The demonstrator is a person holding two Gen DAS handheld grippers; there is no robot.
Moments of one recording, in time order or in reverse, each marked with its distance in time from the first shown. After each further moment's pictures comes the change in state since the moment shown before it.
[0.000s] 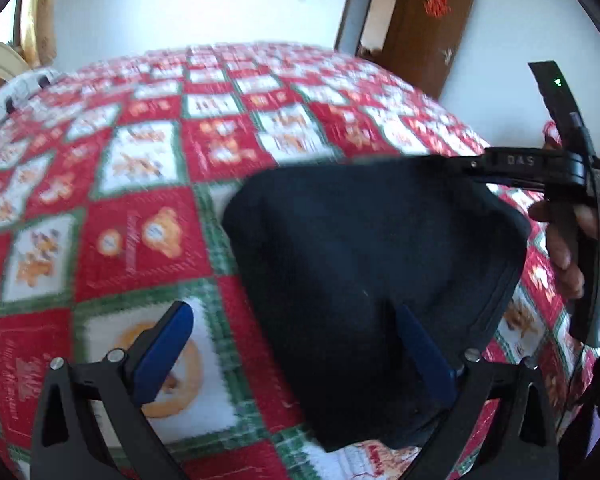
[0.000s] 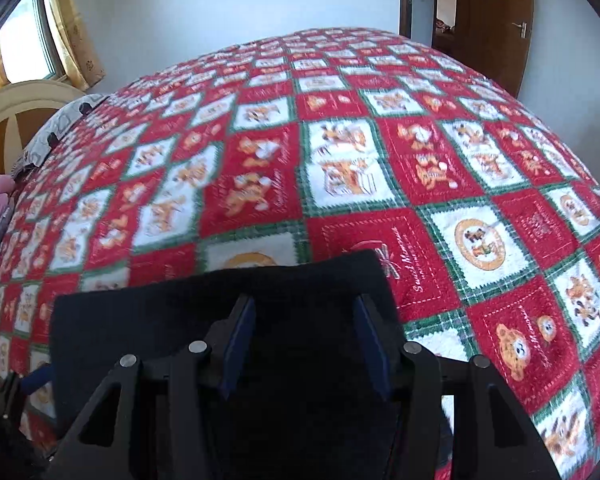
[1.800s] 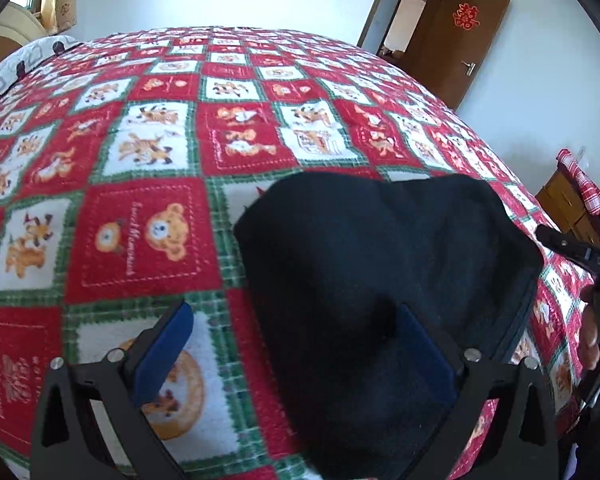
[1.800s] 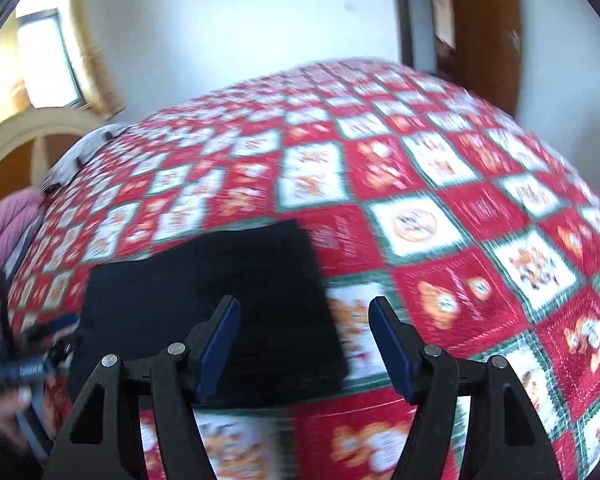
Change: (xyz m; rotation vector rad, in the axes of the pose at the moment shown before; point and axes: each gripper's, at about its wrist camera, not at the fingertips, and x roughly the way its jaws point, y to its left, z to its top) left arm 0.022 0.010 0.011 -0.122 0.063 -0.009; right arm -0.054 -0.095 -0.040 0.056 -0.090 0.078
